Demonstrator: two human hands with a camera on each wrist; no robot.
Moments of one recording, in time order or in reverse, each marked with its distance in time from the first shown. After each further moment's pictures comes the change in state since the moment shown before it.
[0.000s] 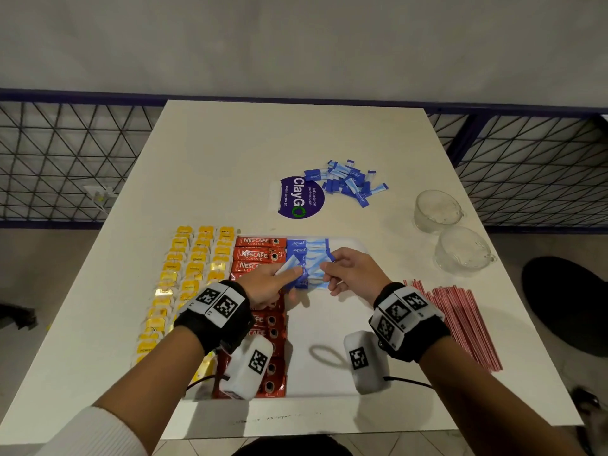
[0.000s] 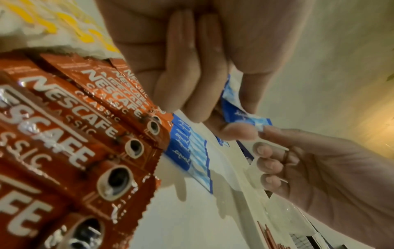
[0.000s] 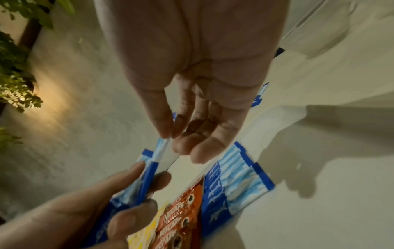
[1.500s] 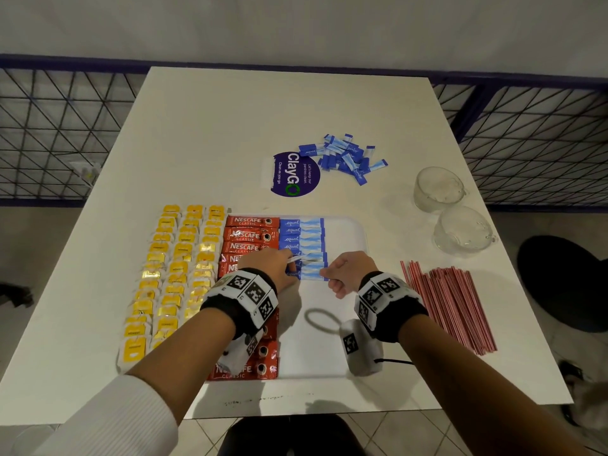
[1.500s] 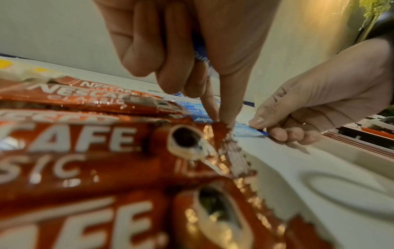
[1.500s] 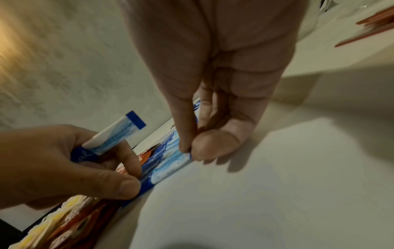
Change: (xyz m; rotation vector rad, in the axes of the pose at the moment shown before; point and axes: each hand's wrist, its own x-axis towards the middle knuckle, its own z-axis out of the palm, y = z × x) left_hand 0.022 0.005 0.019 0.898 0.120 0.020; right_hand 0.024 0.038 -0.005 -0.208 0.072 0.327
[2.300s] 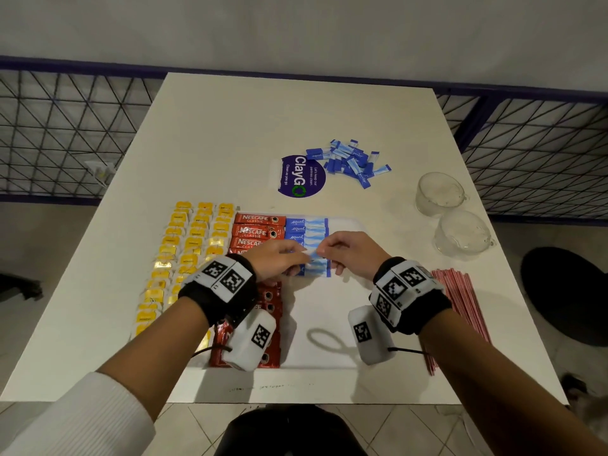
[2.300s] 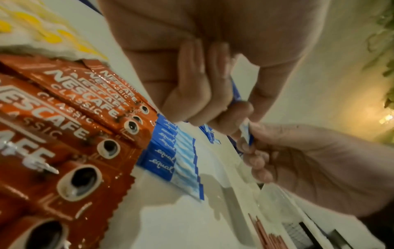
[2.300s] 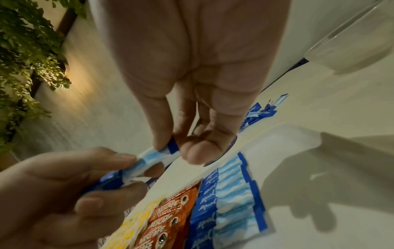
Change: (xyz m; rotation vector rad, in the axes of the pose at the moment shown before) left_hand -0.028 0.000 -0.016 -0.880 -0.109 0.065; right_hand -0.038 -0.028 -0.014 -0.142 -0.111 -0.436
